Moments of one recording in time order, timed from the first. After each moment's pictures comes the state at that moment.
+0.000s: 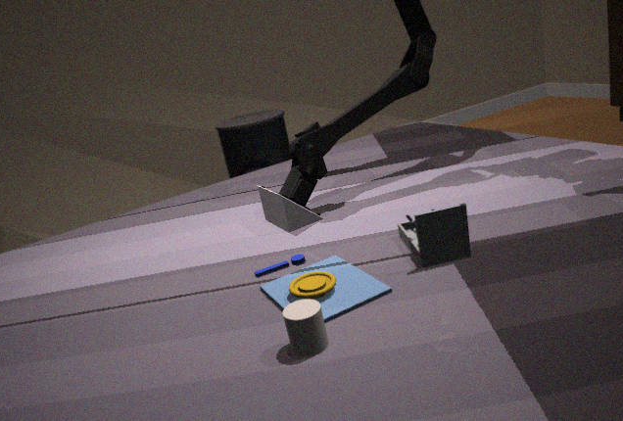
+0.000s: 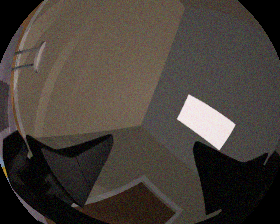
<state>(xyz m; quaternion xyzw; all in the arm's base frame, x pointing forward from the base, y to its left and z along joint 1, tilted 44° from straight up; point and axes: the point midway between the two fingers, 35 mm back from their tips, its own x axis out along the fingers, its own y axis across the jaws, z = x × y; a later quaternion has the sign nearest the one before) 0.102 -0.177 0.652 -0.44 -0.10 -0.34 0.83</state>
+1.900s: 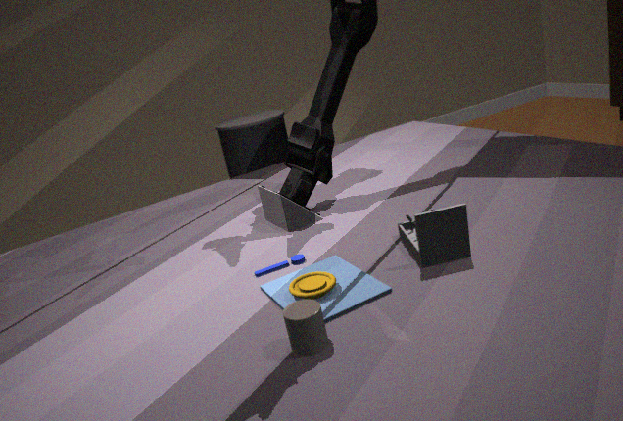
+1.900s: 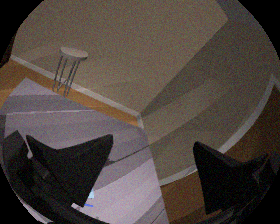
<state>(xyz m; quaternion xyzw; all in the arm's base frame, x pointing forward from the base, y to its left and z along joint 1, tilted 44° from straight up) 0.330 -0.323 0.276 0.05 0.26 -0.04 0.96</state>
